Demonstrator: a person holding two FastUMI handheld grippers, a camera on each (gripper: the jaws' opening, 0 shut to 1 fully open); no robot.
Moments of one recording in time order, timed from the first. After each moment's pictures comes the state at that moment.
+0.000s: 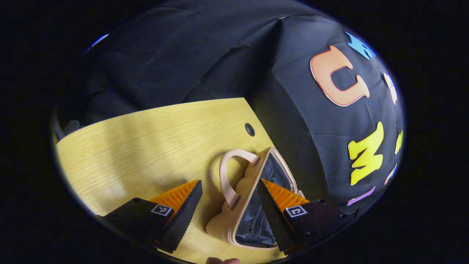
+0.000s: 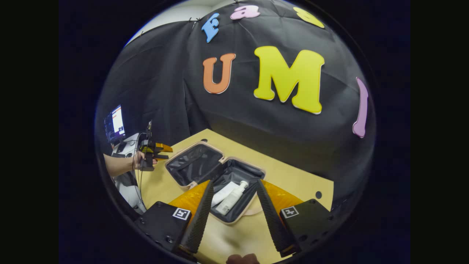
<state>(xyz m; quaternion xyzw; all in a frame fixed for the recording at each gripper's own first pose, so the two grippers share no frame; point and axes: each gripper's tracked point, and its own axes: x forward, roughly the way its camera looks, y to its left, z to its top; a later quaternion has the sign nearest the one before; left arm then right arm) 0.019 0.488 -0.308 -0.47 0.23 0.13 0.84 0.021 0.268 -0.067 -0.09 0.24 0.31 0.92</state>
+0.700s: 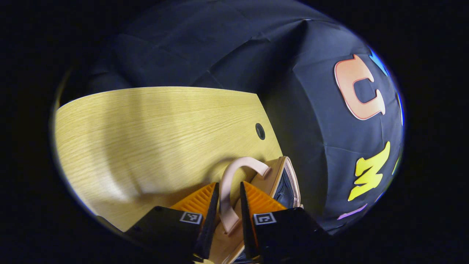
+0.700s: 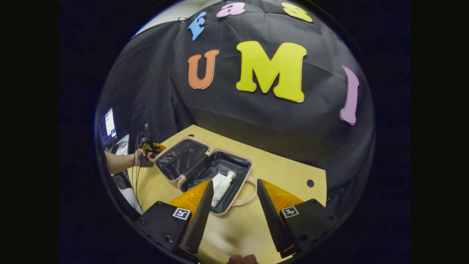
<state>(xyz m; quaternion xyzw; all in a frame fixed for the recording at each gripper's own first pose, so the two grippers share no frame) 0.066 0.492 -0.342 -0.51 0.25 0.16 0.81 0.011 0.228 -0.094 -0.08 0.28 0.25 0.92</state>
